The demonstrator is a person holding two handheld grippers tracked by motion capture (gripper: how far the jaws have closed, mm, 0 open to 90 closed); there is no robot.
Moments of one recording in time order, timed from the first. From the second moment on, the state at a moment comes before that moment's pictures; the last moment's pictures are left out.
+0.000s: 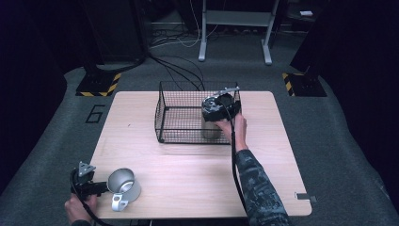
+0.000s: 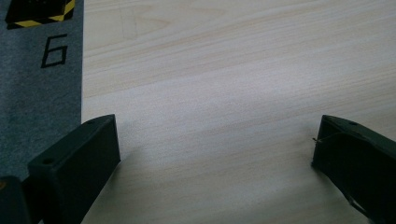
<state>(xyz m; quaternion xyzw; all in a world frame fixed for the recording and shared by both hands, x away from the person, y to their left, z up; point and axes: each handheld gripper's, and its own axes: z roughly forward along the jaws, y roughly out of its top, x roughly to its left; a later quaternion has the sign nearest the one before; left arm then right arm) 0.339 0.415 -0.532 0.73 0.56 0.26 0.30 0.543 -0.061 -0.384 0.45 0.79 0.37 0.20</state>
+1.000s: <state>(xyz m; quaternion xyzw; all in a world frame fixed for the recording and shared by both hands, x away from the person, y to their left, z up) 0.339 0.414 -0.533 0.72 0.56 0.26 0.30 0.449 -0.096 -0.381 0.40 0.79 0.41 0.22</state>
